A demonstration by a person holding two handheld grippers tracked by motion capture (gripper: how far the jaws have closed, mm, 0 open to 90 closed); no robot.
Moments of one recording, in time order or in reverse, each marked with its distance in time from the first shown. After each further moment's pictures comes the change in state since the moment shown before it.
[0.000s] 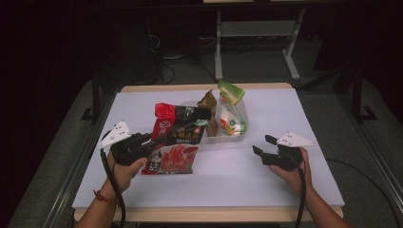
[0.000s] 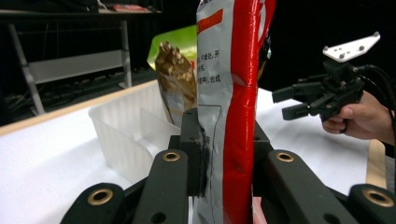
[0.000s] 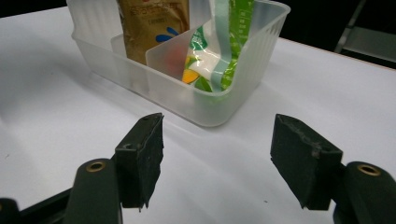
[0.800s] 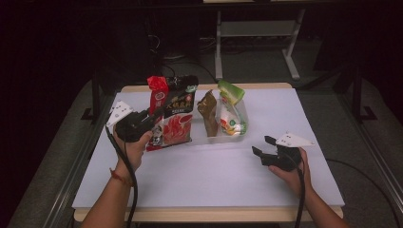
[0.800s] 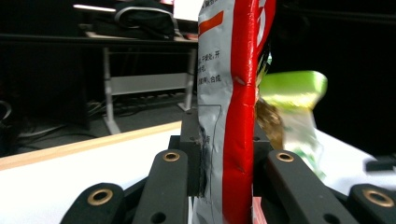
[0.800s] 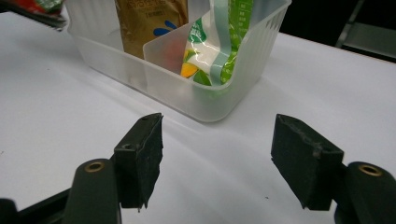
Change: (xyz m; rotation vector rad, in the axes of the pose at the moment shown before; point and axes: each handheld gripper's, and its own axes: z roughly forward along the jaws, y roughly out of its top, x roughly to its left) left arm 0.031 0.024 0.038 -0.109 0.292 -0.092; right arm 0.000 -0.003 0.004 0.012 0.001 0.003
